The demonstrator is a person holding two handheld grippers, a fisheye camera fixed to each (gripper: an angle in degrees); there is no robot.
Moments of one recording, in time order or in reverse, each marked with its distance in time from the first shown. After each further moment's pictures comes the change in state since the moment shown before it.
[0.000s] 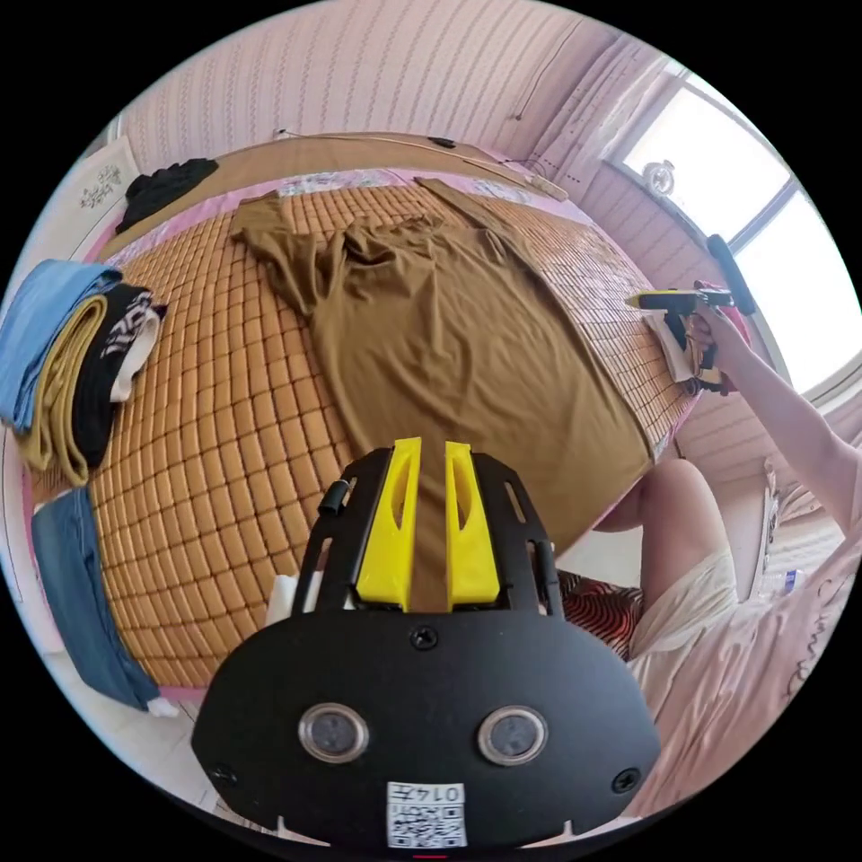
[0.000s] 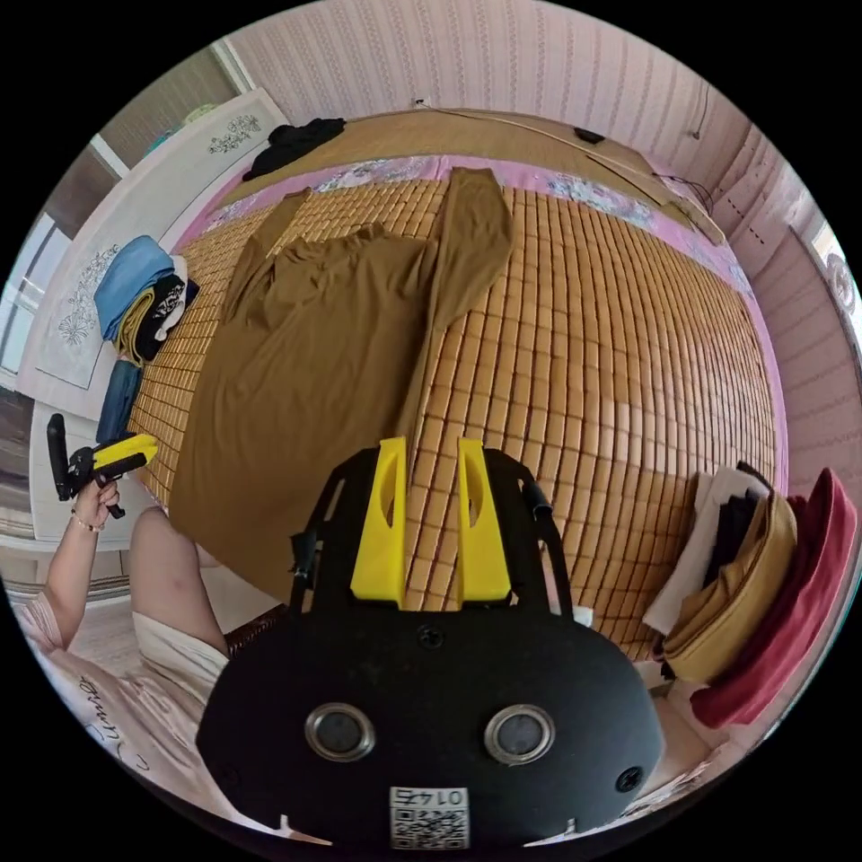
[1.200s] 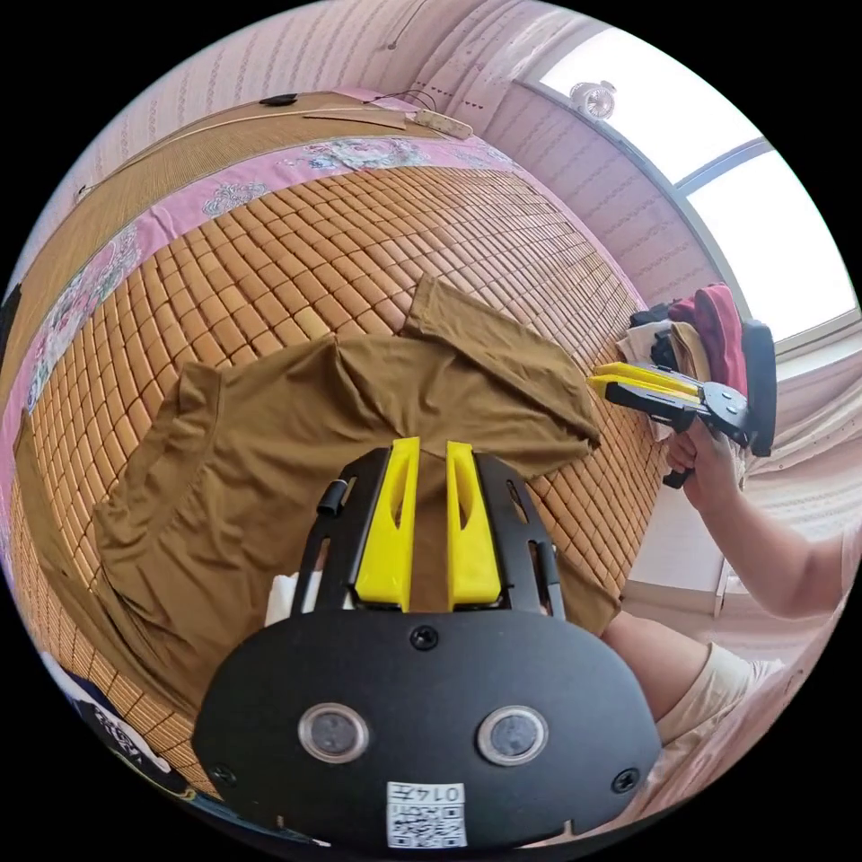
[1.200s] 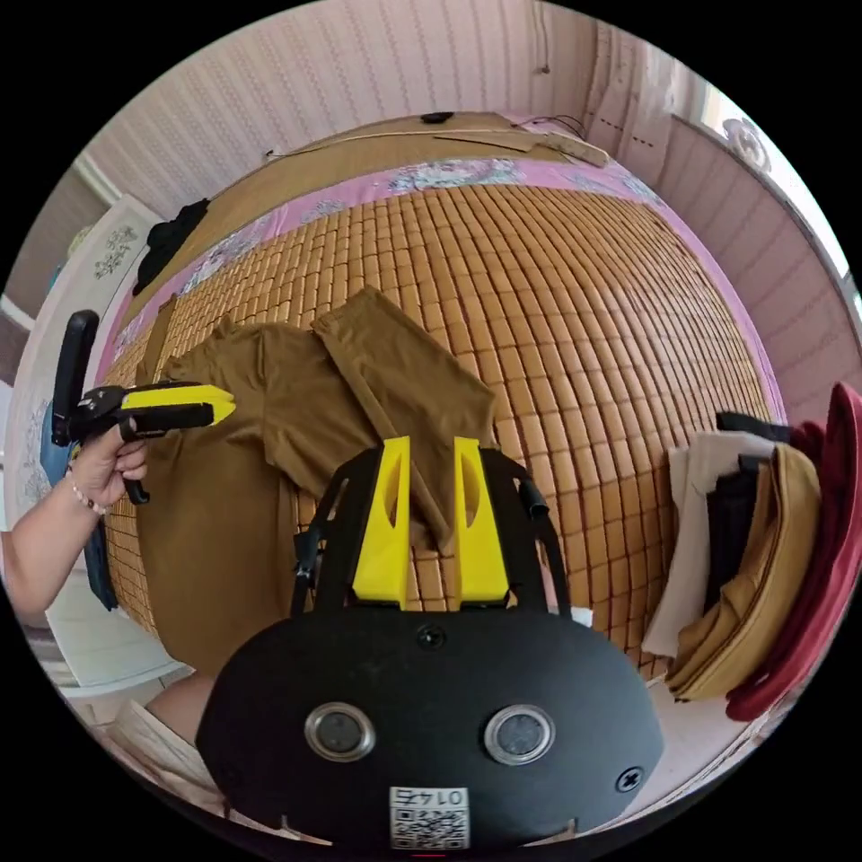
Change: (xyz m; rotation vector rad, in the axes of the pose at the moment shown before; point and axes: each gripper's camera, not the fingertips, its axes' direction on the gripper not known) left arm 0.073 -0.234 0.376 -0.210 0.207 0.290; right arm 0.172 0.032 0.010 0.064 0.070 0.363
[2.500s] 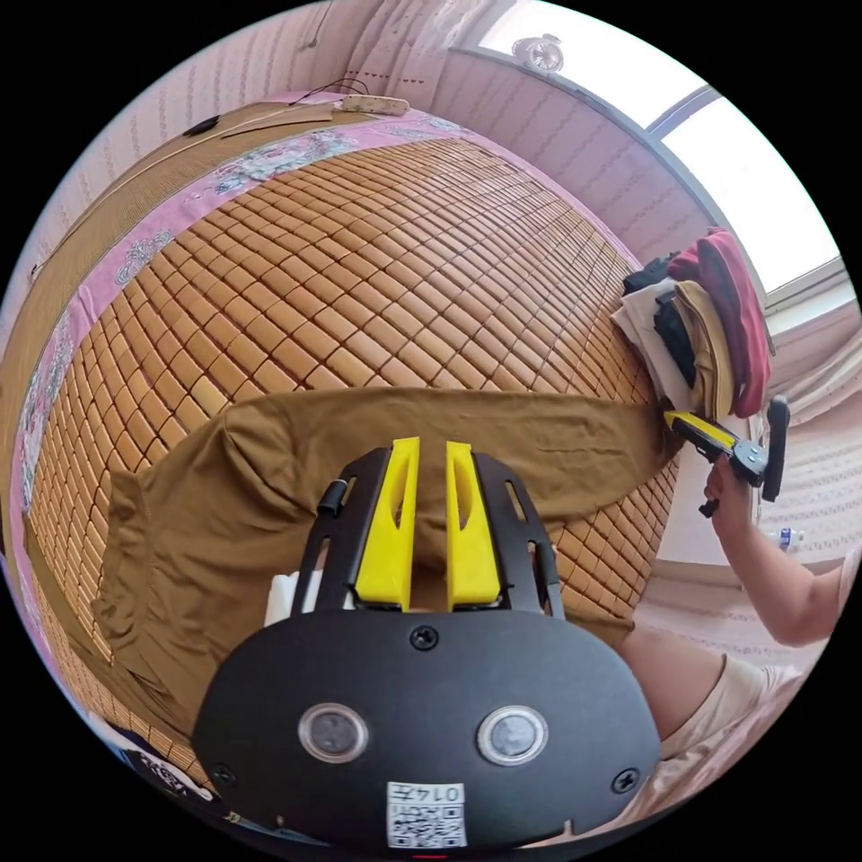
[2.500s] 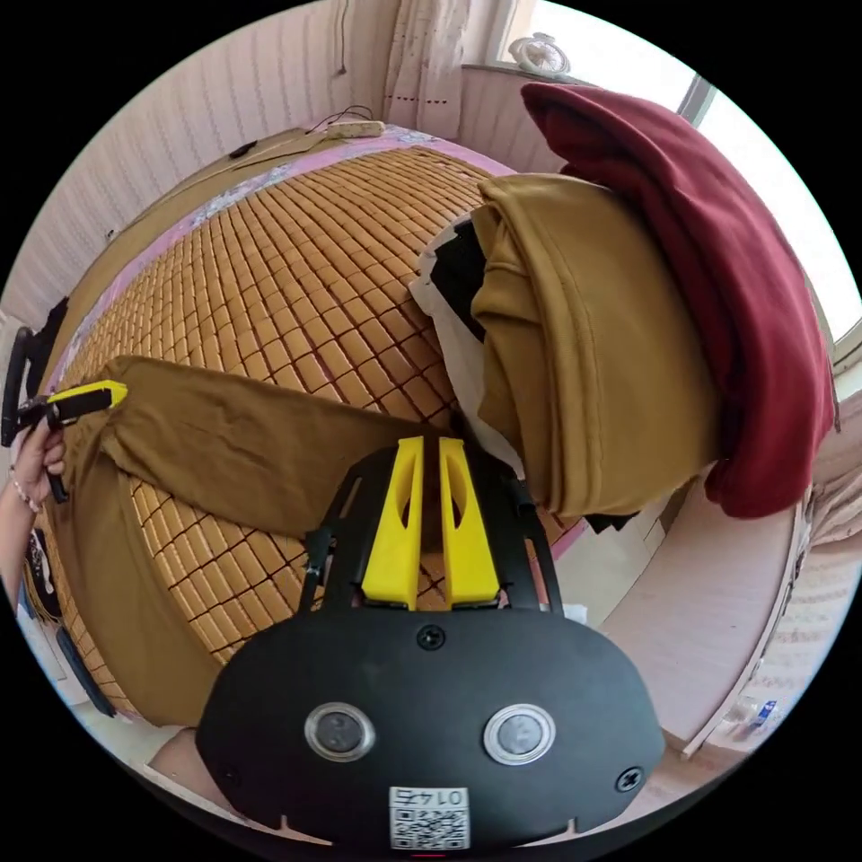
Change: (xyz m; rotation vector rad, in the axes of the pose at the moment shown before) left arm 0.060 -0.032 0.174 -0.057 -0.049 0.145; right arm 0.103 0.138 0.006 0.041 0.279 0.388
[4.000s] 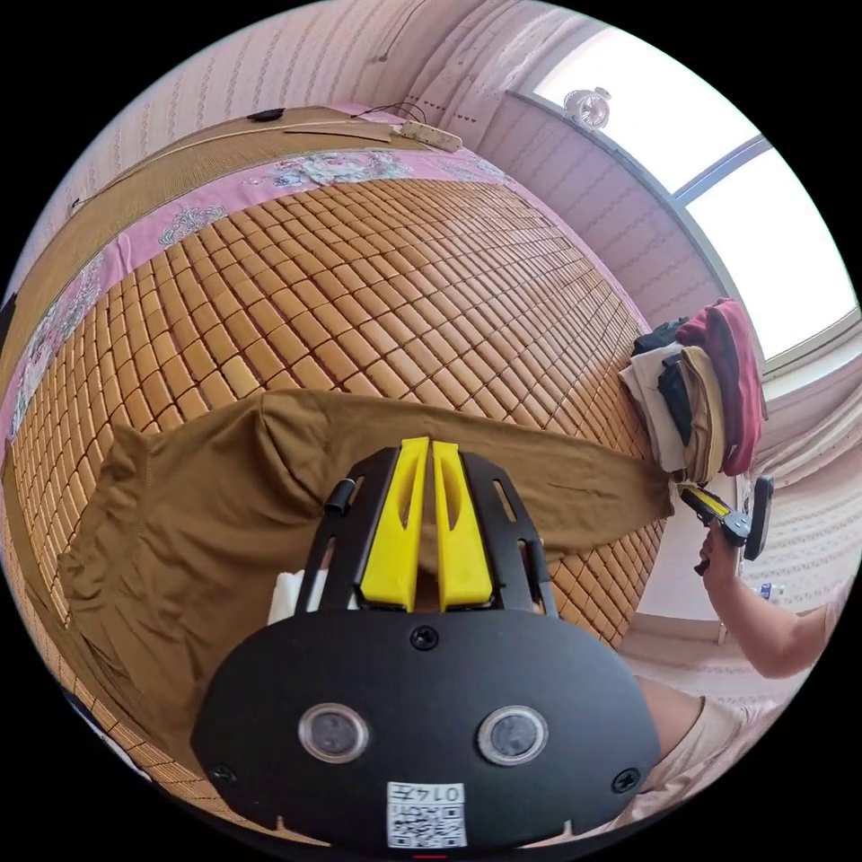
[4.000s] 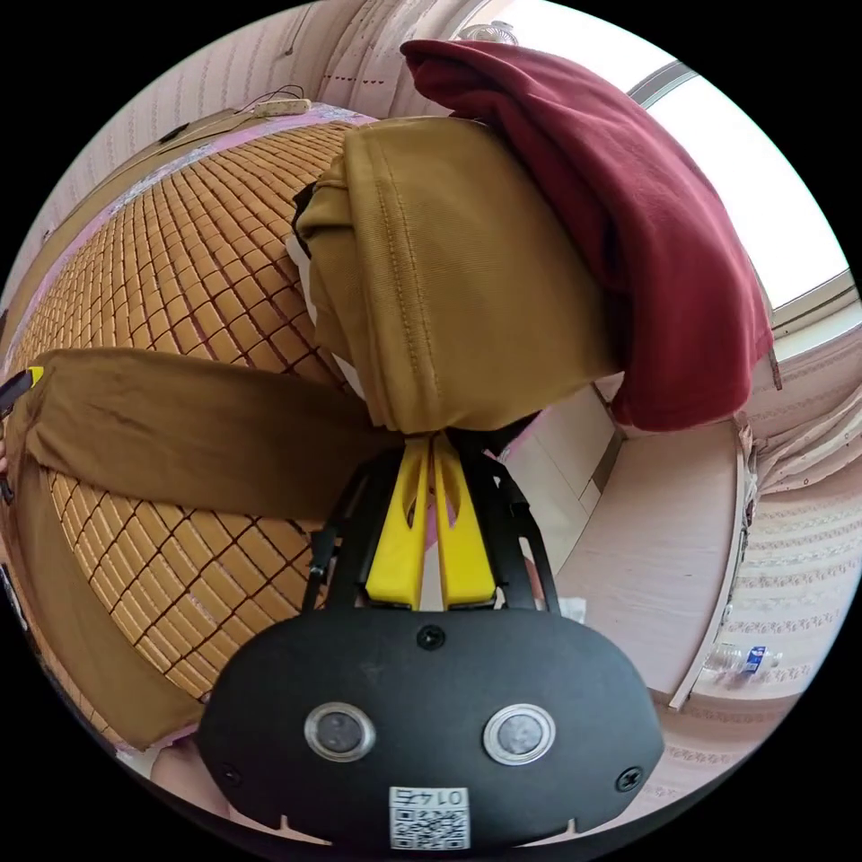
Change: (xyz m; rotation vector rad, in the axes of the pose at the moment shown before) left arm 0.014 0.007 -0.165 0.122 0.030 -0.152; right arm -0.100 0.006 0.023 -0.055 0.256 0.076
